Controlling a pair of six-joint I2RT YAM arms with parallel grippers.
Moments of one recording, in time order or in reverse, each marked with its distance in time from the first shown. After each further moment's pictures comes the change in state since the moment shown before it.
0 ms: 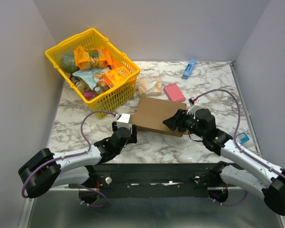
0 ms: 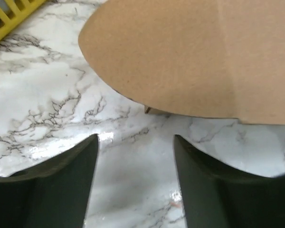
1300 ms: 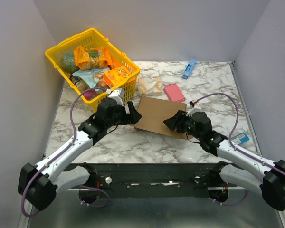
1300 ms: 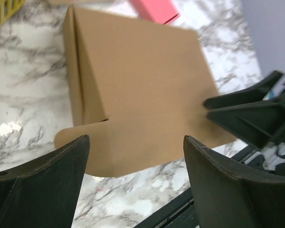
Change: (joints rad) left arm 0.318 -0.154 0.429 -0.470 0.629 -0.121; right arm 0.004 0.065 -0.106 0.144 0.108 0.092
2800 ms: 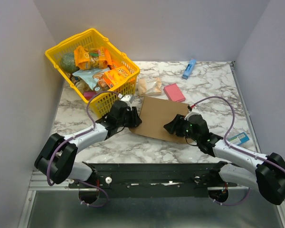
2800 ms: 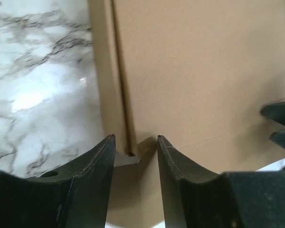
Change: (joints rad) left arm 0.033 0.389 -0.091 0.308 0.055 0.072; right arm 0.000 0.074 -0.063 0.044 0.016 -0.001
